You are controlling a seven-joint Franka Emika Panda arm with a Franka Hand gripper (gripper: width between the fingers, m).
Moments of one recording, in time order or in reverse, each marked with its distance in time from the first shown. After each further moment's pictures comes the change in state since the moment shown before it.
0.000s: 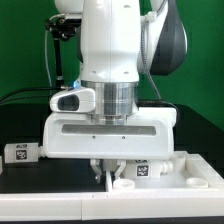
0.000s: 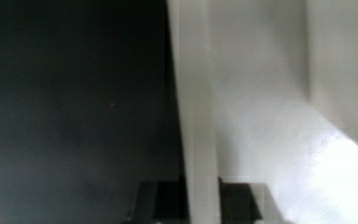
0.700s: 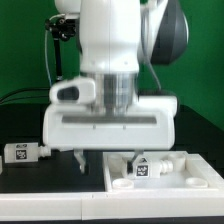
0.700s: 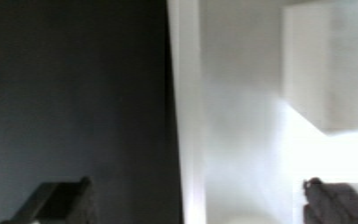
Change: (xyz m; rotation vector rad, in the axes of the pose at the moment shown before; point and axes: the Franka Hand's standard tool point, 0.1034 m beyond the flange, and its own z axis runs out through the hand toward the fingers) arm -0.002 -0.001 -0.033 0.018 -0.040 -0.022
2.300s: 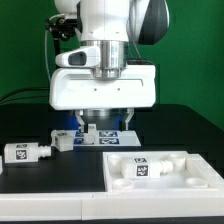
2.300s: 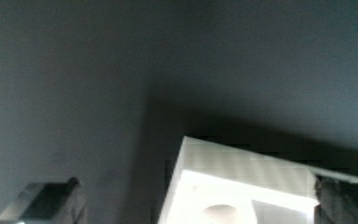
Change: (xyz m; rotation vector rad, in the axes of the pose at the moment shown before) arm -0.111 0.006 -0.021 -0.025 0.071 -0.361
